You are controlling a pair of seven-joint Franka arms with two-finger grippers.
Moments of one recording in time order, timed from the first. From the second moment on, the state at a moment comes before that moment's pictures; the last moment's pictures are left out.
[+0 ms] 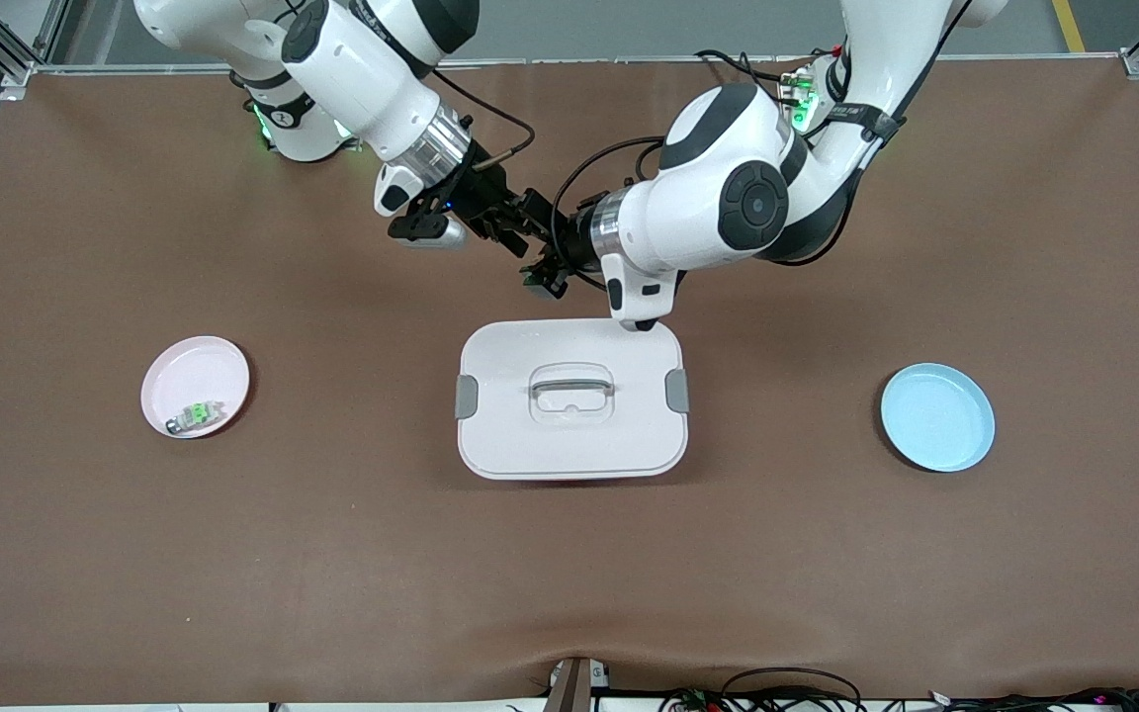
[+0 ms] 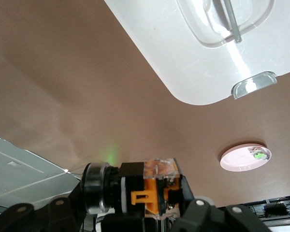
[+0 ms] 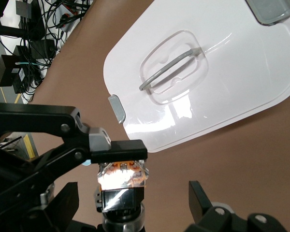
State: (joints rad) left arm -0.39 0.46 -0.37 -1.43 -0.54 1.94 -1.55; right arm 0.77 0.02 0.01 -2.11 0.62 2.69 0.78
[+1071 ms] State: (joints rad) left arm -0.40 0.47 -0.36 -1.43 -0.54 1.94 -1.55; right arm 0.79 0.04 0.00 -2.10 0.63 2.72 0.78
